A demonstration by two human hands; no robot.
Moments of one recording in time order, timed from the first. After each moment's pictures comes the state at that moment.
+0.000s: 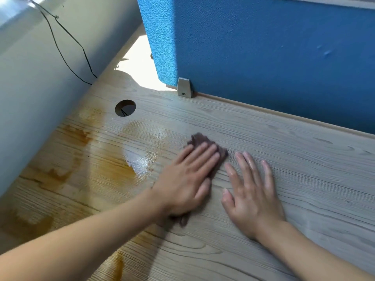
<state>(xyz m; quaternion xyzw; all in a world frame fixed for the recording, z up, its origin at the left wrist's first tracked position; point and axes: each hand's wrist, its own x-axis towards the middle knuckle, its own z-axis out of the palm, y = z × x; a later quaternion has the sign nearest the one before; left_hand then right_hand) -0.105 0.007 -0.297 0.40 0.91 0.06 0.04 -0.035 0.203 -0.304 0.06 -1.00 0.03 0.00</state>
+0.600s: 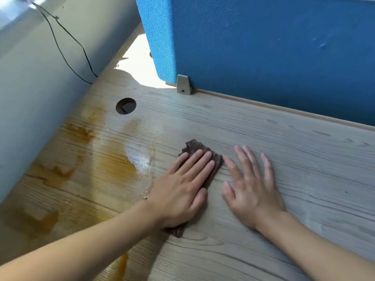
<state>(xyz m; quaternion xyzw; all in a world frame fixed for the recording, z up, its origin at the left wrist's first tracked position) -0.074 -0.008 -0.294 0.40 0.92 0.05 0.04 -0.036 0.203 -0.303 0.06 -1.00 0.03 -0.01</state>
